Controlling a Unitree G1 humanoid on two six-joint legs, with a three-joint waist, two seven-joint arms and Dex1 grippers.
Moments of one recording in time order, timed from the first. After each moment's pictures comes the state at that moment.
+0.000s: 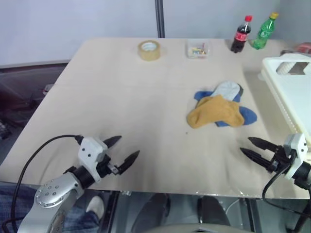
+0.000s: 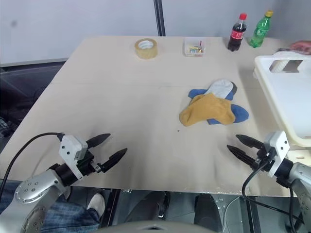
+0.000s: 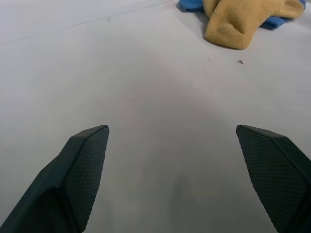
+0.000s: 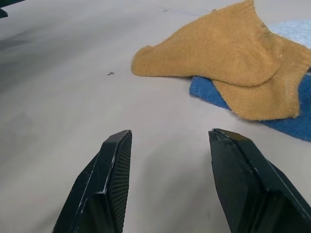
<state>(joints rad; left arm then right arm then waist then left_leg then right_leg) 0.38 0.58 0.28 -0.64 -0.47 0.39 -0.66 0.28 -0.67 -0.36 -0.34 0.59 0.28 0.95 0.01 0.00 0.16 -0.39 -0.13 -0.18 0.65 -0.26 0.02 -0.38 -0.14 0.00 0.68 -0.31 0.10</state>
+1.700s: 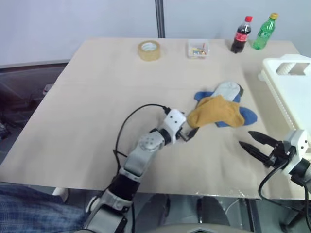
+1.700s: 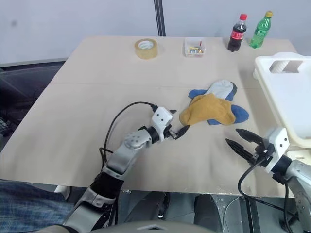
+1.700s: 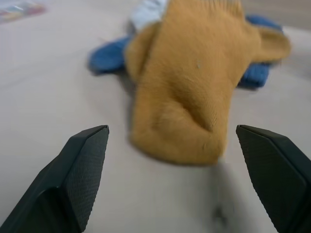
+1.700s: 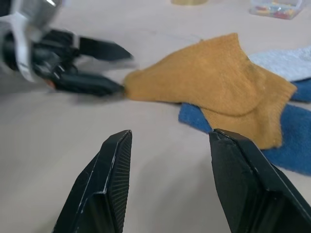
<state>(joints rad) -0.42 0.17 -0.37 0.09 -0.02 0.28 -0.43 0.26 -0.63 -0.36 -0.39 0.56 0.26 0.86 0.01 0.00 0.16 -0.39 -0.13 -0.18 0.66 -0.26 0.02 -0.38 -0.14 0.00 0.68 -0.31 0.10</state>
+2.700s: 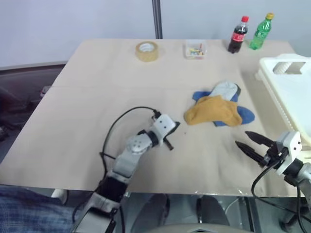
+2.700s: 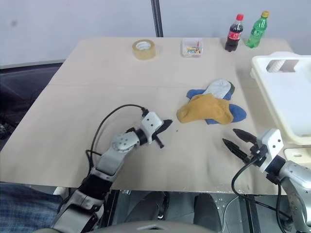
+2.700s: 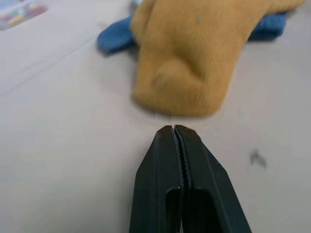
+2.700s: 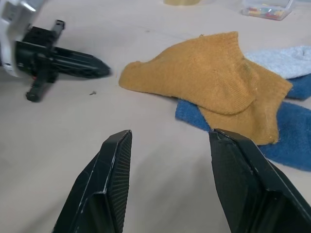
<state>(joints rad) -0.24 0.35 -0.28 -0.09 0.01 0.22 -0.56 0.26 -0.60 -0.32 -0.40 0.52 0.23 0.82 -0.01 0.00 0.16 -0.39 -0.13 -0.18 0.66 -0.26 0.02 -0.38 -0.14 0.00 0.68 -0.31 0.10</state>
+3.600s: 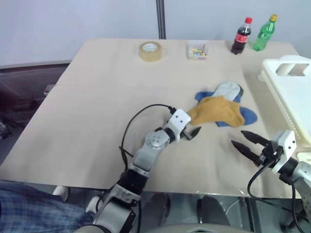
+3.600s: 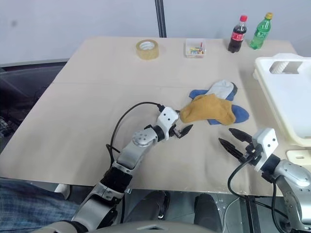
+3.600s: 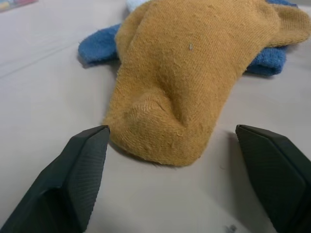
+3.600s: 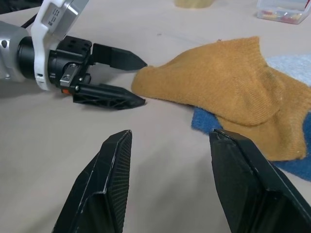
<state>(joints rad) -0.44 0.10 -0.34 0.17 0.06 0.22 -0.44 0.24 -0.58 -0.28 -0.39 0.51 0.23 0.81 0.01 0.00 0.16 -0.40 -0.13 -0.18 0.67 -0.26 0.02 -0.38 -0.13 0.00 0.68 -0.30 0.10</state>
